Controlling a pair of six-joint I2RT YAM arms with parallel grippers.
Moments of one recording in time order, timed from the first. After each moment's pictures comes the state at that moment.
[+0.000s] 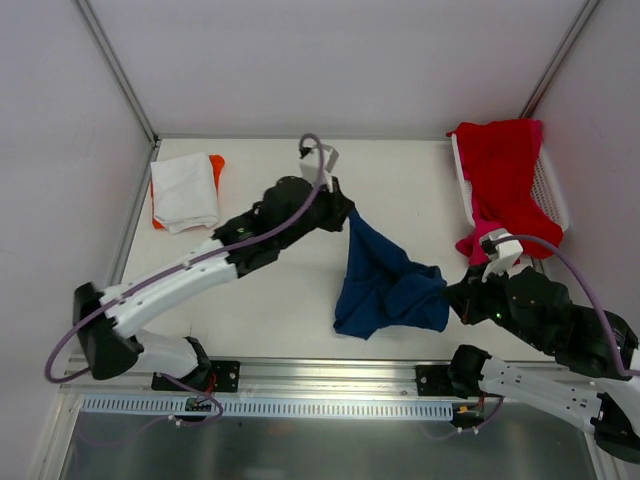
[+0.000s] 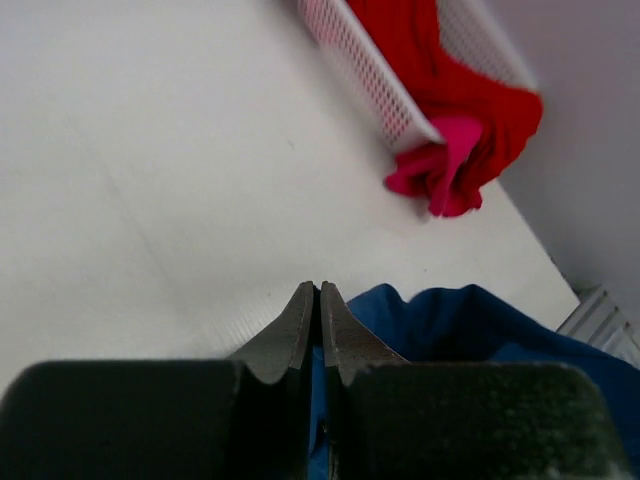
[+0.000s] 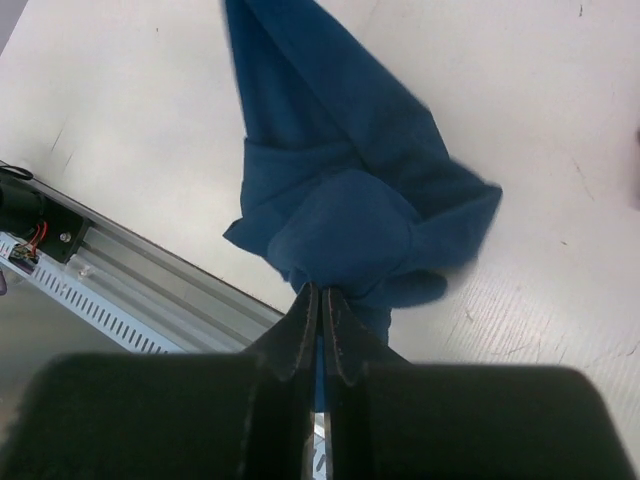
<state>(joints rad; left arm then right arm) -0.95 1.45 1.26 -0.14 -0.19 -0.46 1.05 0.47 1.12 -1.20 0.38 0.52</state>
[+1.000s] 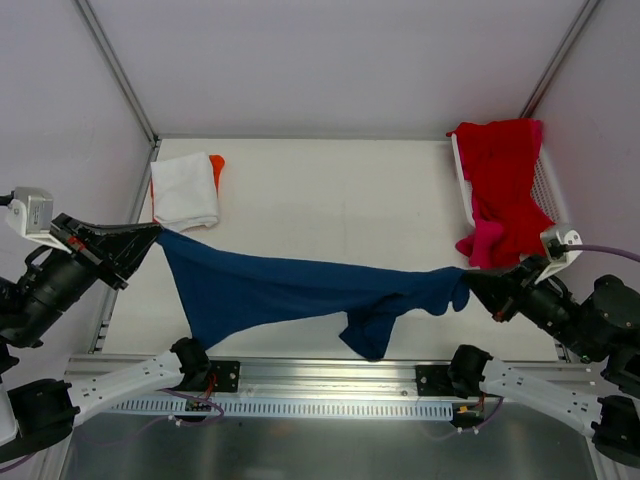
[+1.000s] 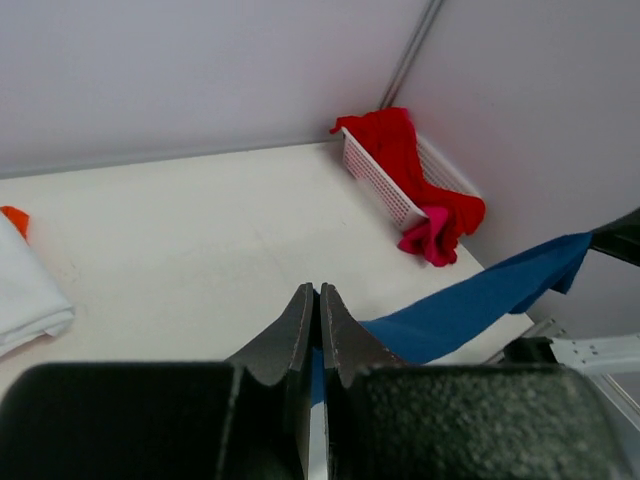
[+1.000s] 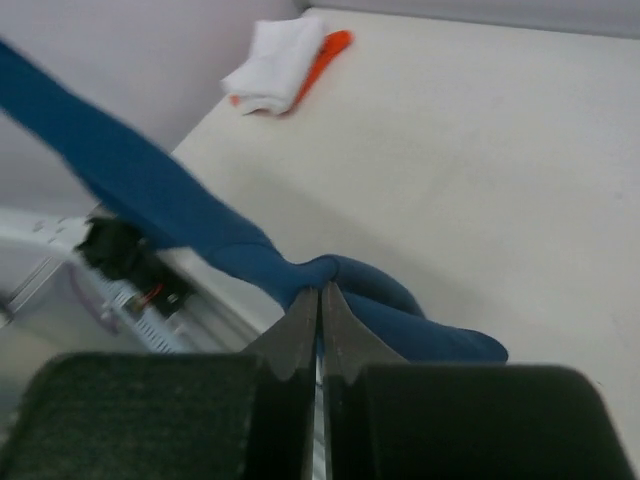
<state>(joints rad) -0.95 0.62 1.69 -1.01 -0.41 -0.29 1.05 0.41 1.28 -1.03 0.40 0.39</state>
